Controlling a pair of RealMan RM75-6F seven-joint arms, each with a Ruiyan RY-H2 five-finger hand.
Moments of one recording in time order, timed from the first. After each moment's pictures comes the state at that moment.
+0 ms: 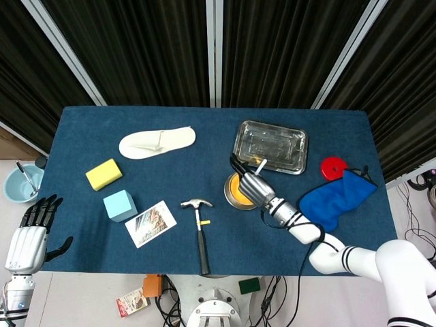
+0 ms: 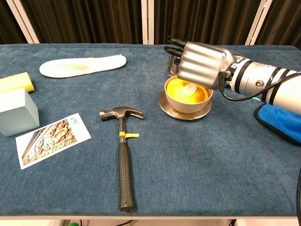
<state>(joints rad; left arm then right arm) -0.01 -1.25 0.00 -1.56 1.56 1.57 0.02 0.91 -1.68 -0.01 -1.13 -1.45 1.03 -1.16</state>
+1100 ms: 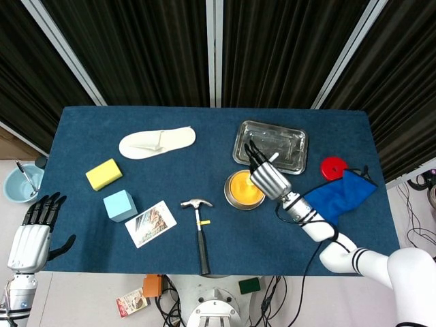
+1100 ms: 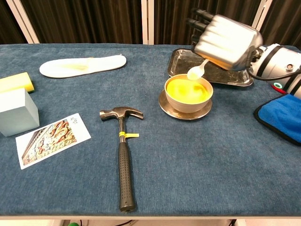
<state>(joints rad) -0.01 -1.22 0.00 -1.63 1.57 1.58 0.09 0.83 -1.65 0.05 -1.06 -1.59 1.16 -0.95</state>
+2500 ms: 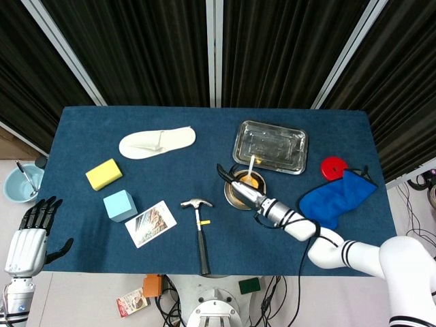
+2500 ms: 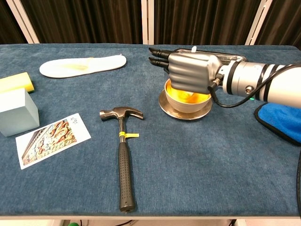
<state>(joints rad) 0.01 -1.25 0.00 -1.58 1.57 1.59 0.04 0.95 -1.64 0.04 -1.16 -1.59 0.86 -1.48</state>
